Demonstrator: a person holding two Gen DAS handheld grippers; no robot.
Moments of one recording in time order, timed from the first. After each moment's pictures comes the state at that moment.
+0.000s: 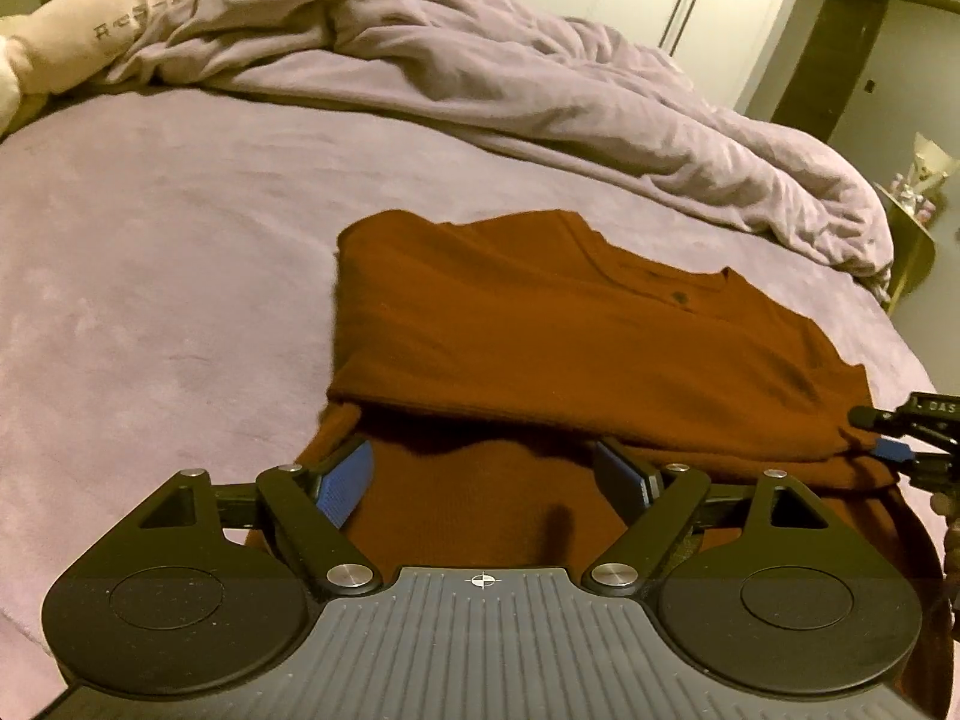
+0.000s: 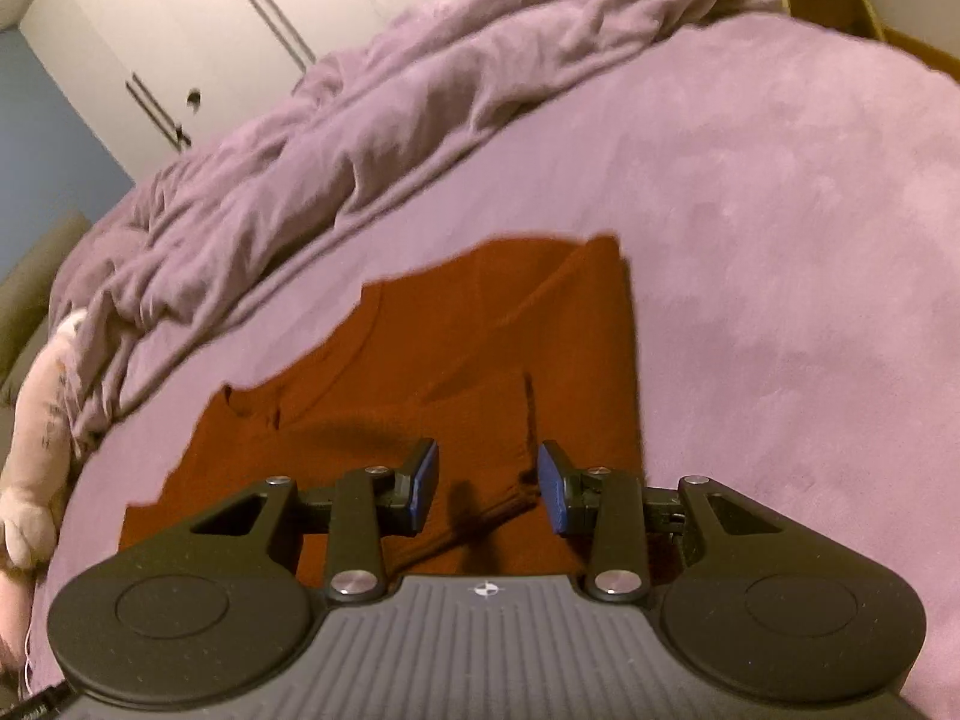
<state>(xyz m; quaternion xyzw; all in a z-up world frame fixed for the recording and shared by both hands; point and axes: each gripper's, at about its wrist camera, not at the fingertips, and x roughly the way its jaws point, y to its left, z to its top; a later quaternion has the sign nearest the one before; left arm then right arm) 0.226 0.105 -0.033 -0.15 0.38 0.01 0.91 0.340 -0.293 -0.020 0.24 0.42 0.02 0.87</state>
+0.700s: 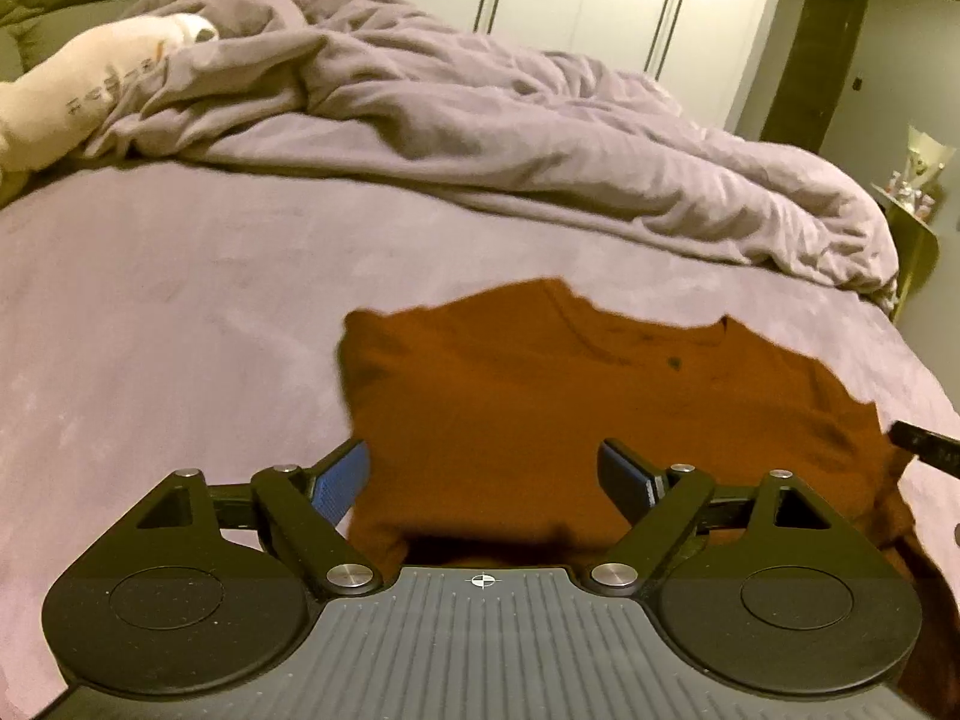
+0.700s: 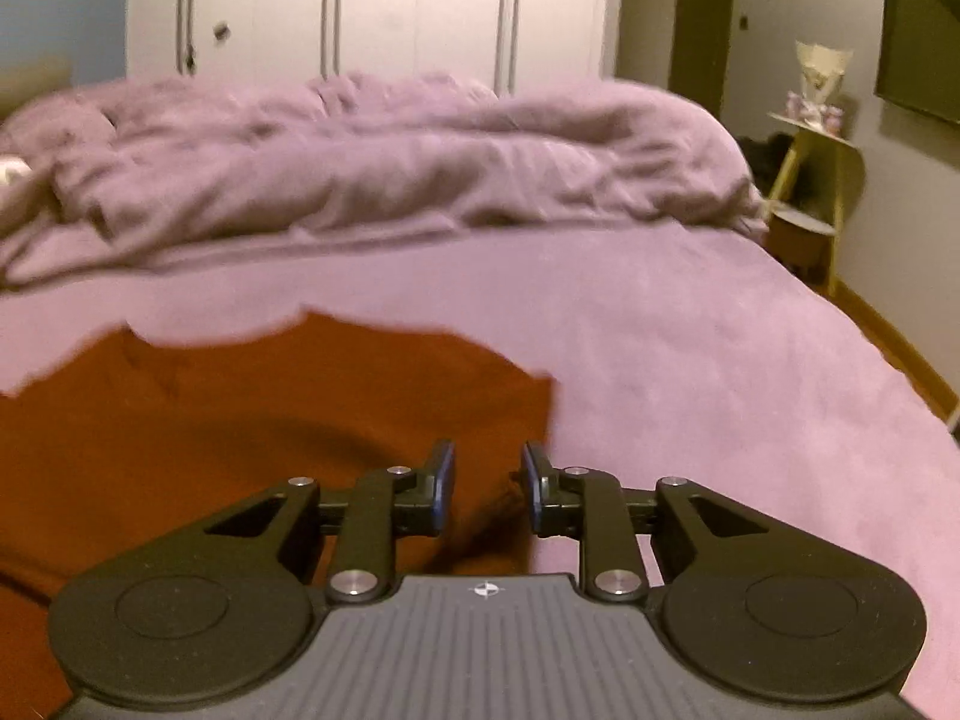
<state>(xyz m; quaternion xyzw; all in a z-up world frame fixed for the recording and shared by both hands) 0.268 0.089 -0.012 -0.11 0.34 0.01 0.93 0.333 -0.247 0.013 -0.01 0.33 -0.04 0.94</state>
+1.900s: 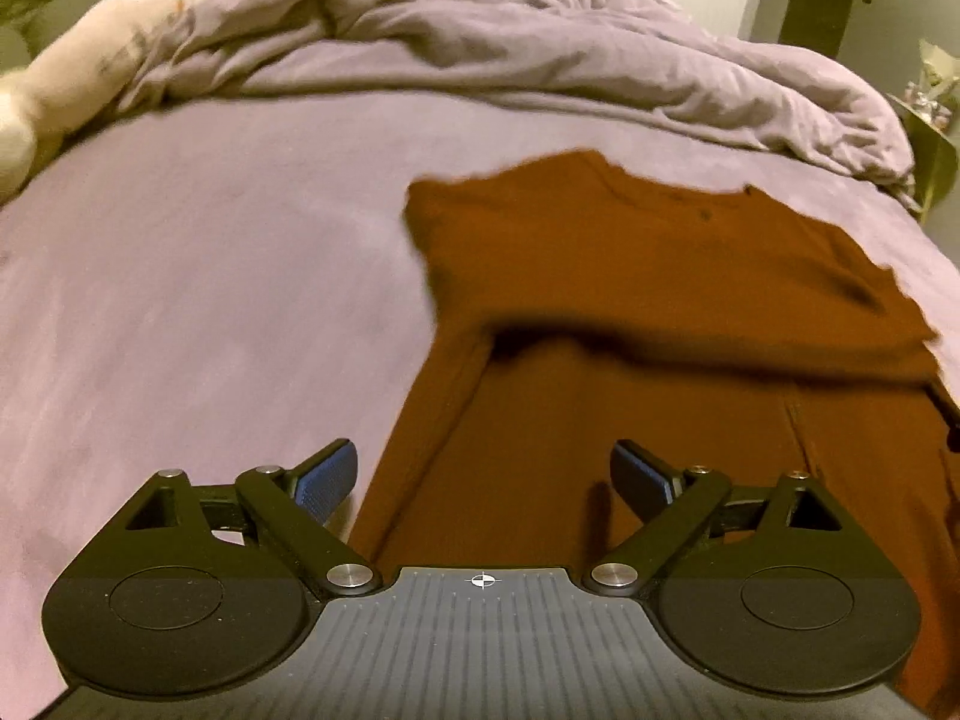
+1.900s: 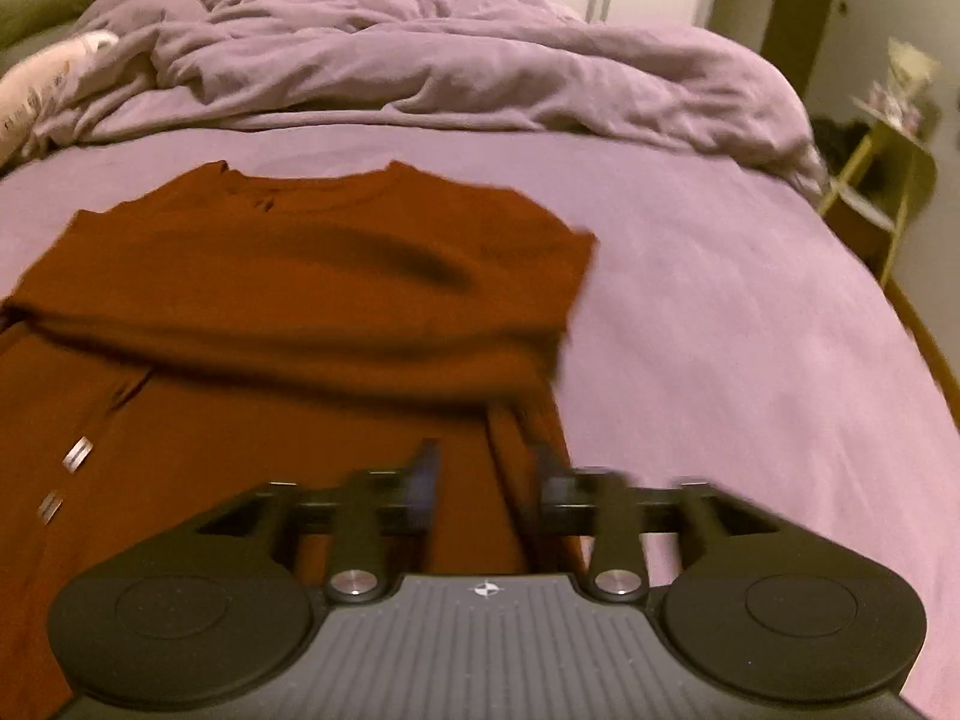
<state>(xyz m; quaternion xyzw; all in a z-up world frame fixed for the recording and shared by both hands) 0.179 0.109 -0.028 -0.07 0.43 0.02 0.90 0.237 -0.262 0.009 -0.06 0.42 0.03 0.90</state>
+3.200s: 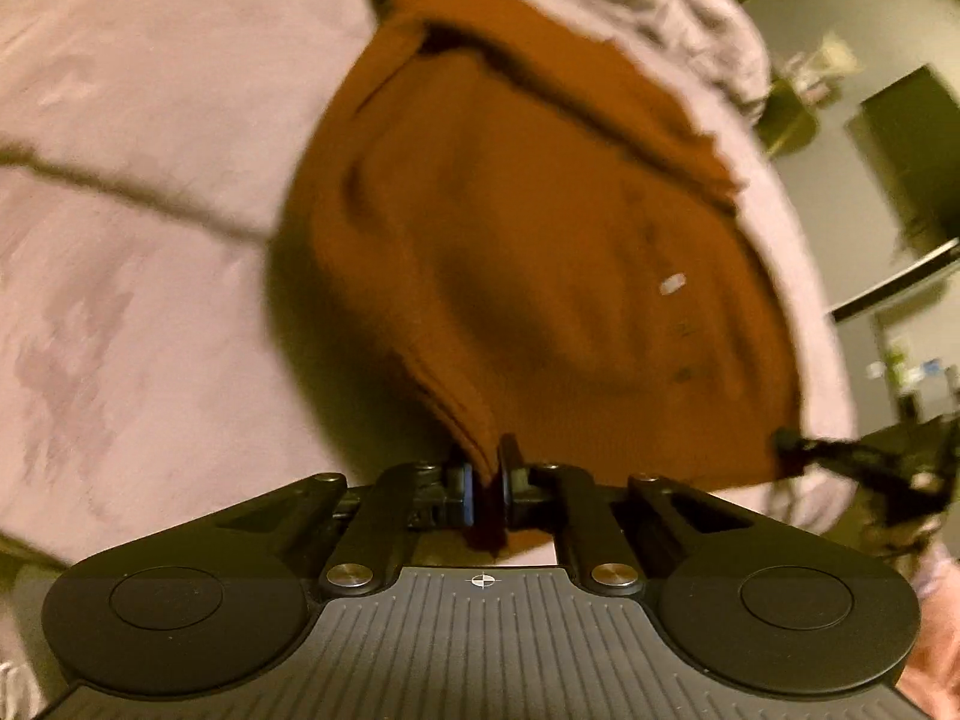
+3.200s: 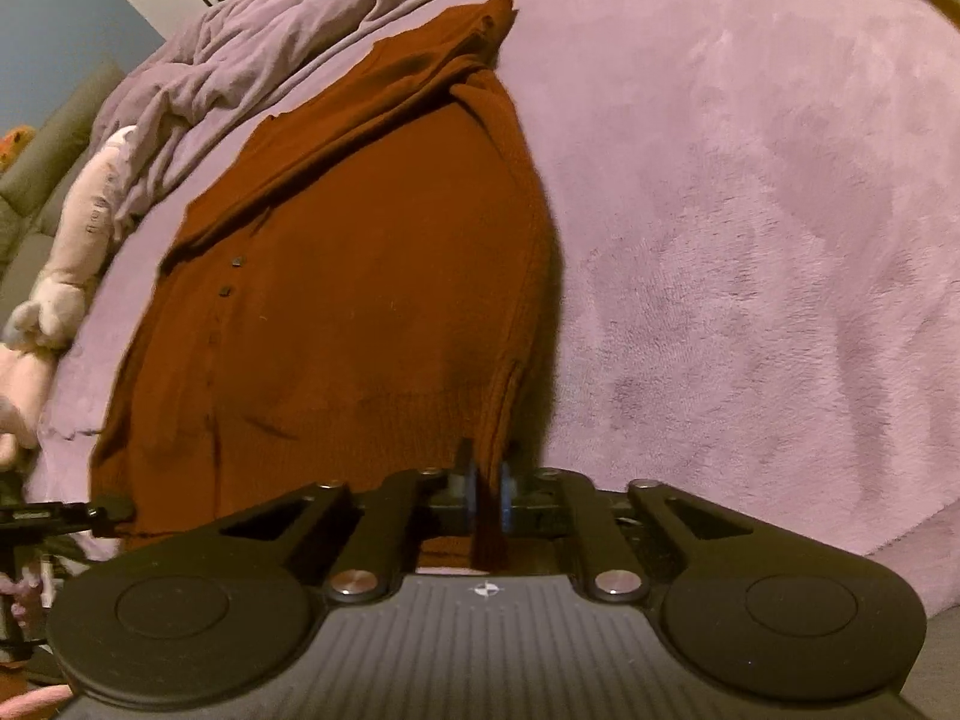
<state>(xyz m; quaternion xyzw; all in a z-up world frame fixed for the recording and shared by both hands) 0.074 0.150 -0.042 -0.23 0.53 -0.17 0.80 0.085 -0.343 -0.007 0.21 0.53 0.09 0.82</state>
